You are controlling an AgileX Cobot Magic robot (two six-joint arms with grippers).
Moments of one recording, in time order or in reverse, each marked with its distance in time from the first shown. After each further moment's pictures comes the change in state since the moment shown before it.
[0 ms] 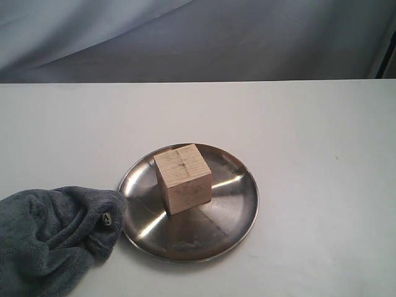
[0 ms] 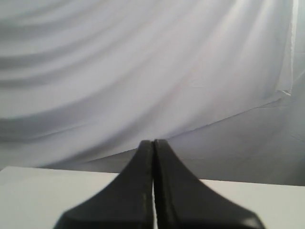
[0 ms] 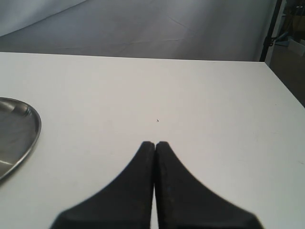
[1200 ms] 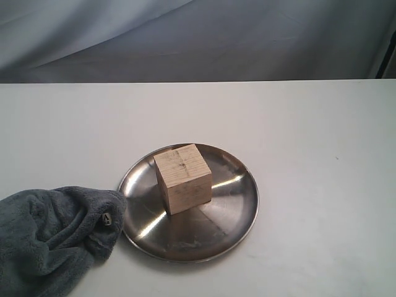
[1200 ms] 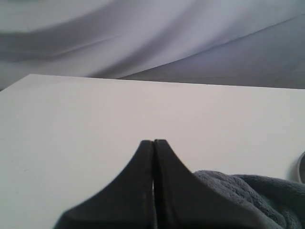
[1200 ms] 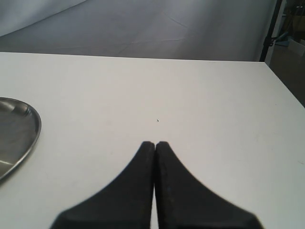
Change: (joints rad) left arm -0.002 -0.045 0.365 0.355 -0.041 -0.298; right arm 0.000 0.000 0.000 0.000 0.000 0.000
